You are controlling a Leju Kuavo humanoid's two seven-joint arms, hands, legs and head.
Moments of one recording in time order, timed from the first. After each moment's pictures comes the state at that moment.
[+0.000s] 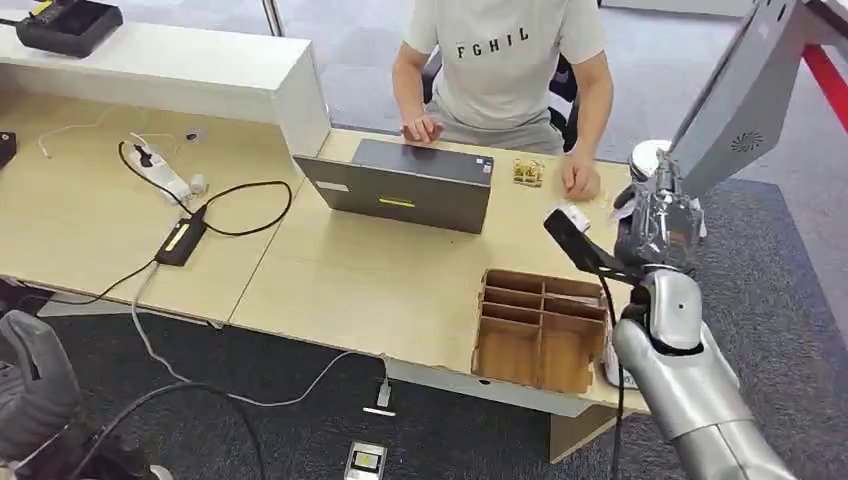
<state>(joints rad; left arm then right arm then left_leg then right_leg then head) 0.32 -0.26 -0.02 -2.25 0.11 0.70 -0.70 -0.73 -0.13 0.53 -0.86 1.16 -0.48 0.25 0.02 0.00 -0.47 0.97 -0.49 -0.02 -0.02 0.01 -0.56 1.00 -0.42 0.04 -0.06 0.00</state>
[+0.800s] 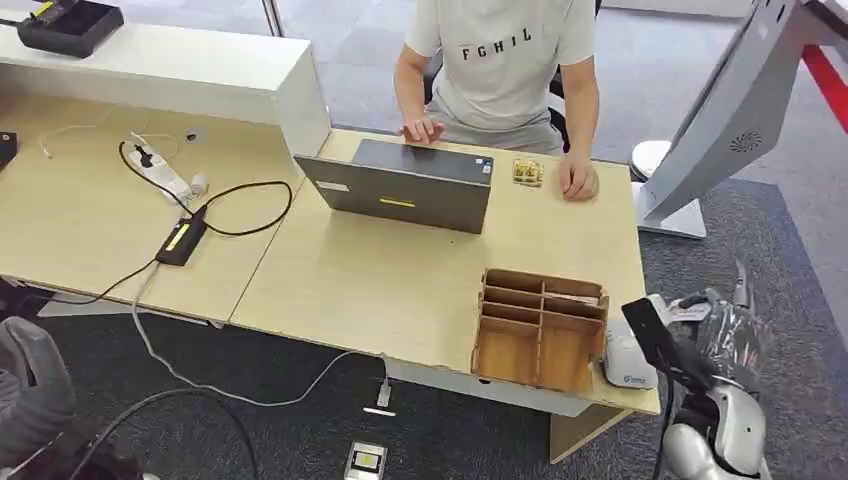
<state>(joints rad) 0.35 -0.24 -0.01 -2.26 0.13 0.70 -0.70 -0.34 -0.28 0.36 -1.11 0.96 -0.58 0.22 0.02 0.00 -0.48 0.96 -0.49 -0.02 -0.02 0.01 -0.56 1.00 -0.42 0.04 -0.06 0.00</state>
